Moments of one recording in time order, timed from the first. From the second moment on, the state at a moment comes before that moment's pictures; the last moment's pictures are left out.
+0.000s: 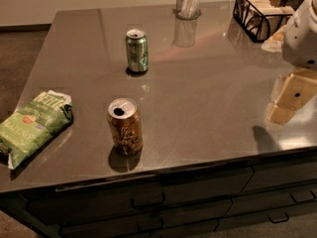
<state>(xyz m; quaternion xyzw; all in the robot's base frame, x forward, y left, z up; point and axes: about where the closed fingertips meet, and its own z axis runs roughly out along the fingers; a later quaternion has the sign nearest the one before) 0.438 -0.216 0.979 -0.60 0.78 -0.04 0.16</state>
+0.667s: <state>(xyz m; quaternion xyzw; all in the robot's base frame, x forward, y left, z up) 0.453 -0.206 0.978 -0.60 0.78 -0.03 0.18</state>
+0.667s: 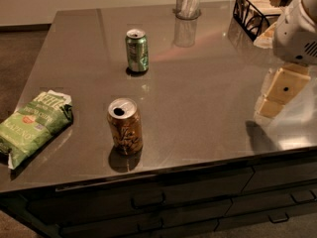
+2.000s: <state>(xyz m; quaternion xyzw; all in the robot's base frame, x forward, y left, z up) 0.606 -0.090 0.921 -0.55 0.79 0.09 0.27</state>
